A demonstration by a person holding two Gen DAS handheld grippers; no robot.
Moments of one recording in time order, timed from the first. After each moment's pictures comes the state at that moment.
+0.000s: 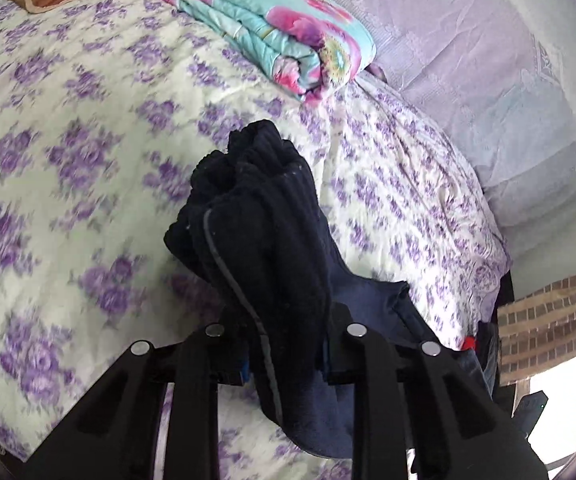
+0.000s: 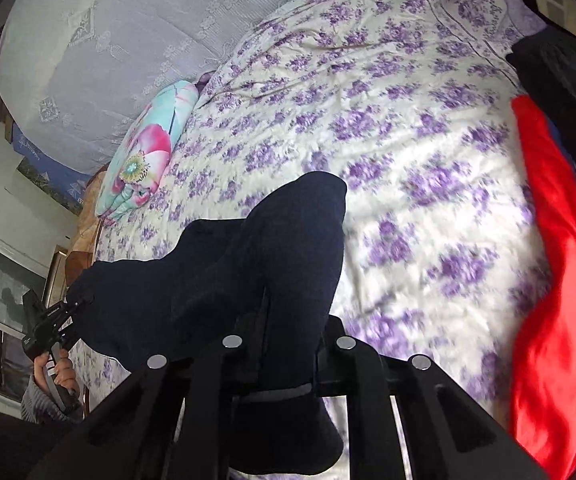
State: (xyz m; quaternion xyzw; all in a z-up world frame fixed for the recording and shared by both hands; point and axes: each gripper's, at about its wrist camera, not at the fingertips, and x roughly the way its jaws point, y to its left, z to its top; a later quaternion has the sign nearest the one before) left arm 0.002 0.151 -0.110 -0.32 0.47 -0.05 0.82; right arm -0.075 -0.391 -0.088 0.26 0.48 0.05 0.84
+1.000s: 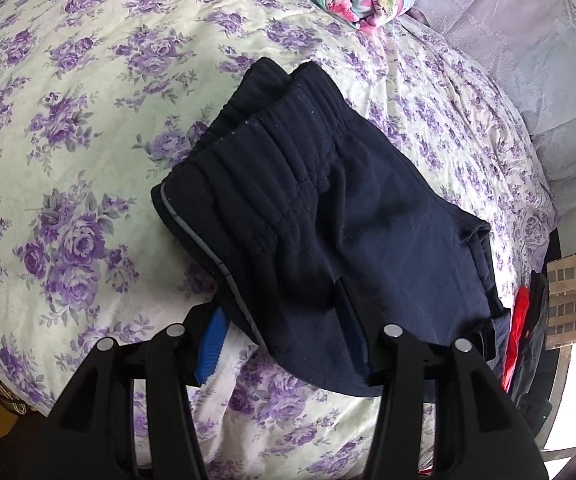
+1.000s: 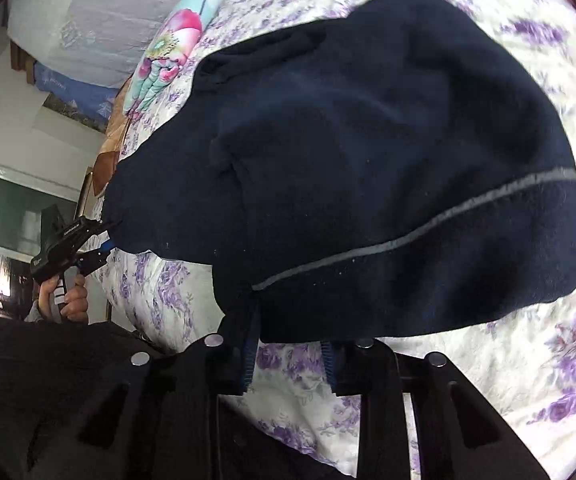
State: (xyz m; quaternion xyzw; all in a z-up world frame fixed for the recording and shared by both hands) left arm -0.049 0.147 -0.155 -0.27 0.55 -0.01 0.79; right arm -0.142 -0.305 -0.163 0.26 0.54 0.18 0.78
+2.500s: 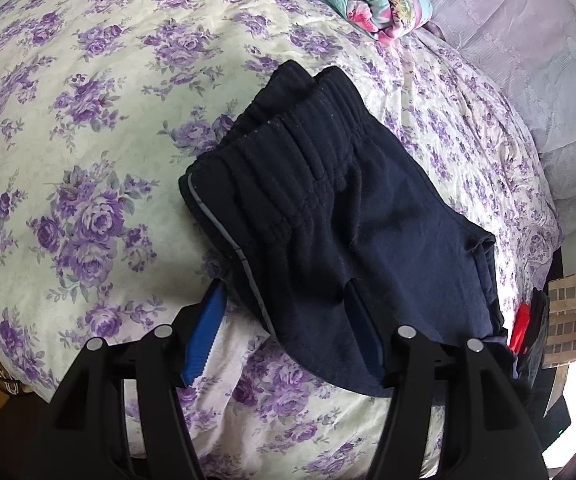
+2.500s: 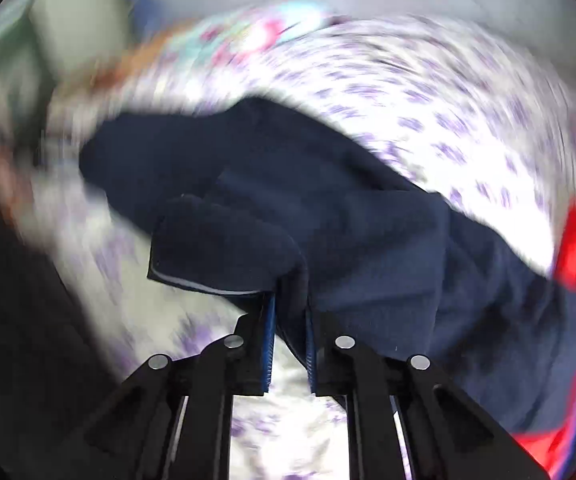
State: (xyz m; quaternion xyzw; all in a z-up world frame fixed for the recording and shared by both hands) left arm -0.060 0.153 -0.156 -0.29 0.54 0.02 0.79; right arm -0.145 -0.358 -0.107 0.13 0.44 0.14 0.88
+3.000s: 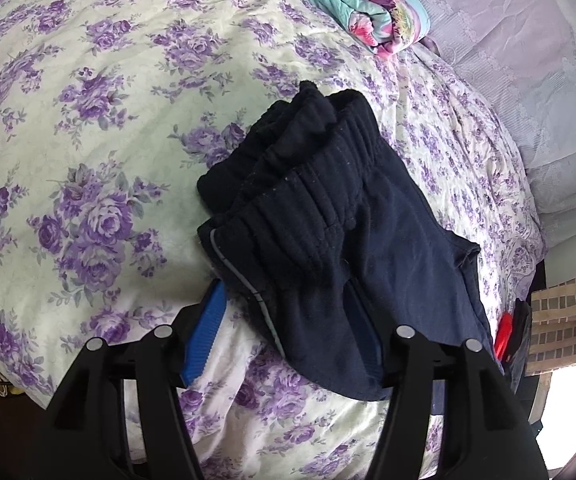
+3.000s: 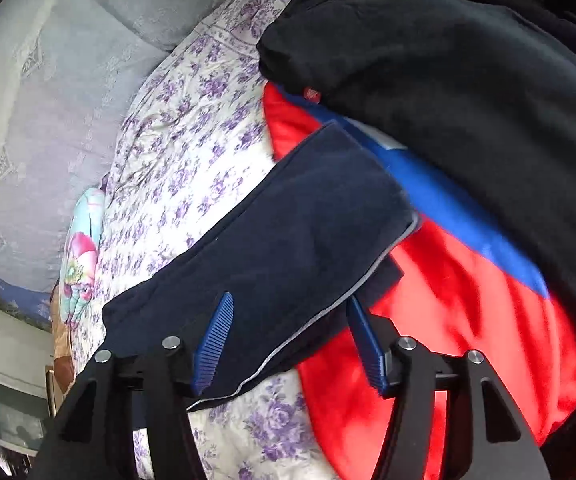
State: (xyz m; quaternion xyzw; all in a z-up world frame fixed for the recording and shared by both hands) left arm -0.064 0.169 -0.158 -0.33 0.52 0.00 0.79; right arm -0.209 -0.494 -0.137 0.39 0.40 -0.10 0.83
